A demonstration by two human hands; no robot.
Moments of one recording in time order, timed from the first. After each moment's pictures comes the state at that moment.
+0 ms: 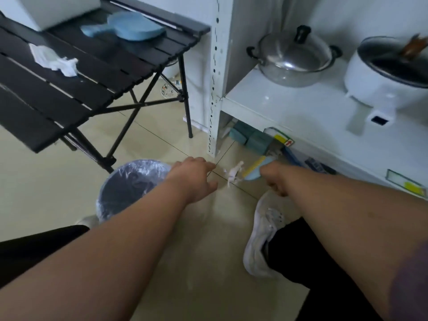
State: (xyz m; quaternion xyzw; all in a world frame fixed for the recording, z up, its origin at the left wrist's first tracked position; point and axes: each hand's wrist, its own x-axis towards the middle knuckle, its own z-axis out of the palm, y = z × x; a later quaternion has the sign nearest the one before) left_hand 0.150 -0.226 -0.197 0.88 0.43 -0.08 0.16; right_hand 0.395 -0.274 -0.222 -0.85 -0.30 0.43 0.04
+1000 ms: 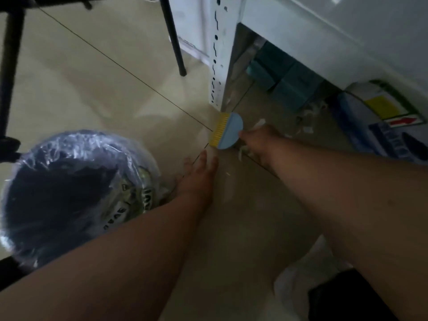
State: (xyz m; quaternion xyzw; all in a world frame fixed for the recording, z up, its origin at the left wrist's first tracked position) left_hand 0.202 -0.177 -0.470 0.77 0.50 -0.25 0.31; right_hand 0.409 -0.140 -0.451 -0.84 -0.21 0.48 0.15
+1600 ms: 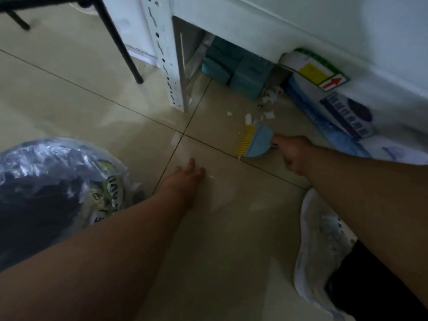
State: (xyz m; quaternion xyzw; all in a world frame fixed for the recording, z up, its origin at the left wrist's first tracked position) left_hand 0.216 -0.177 -0.469 0.84 0.33 -0.35 0.24; right_hand 0.507 -0.266 -0.430 -0.86 -0.03 0.45 0.23
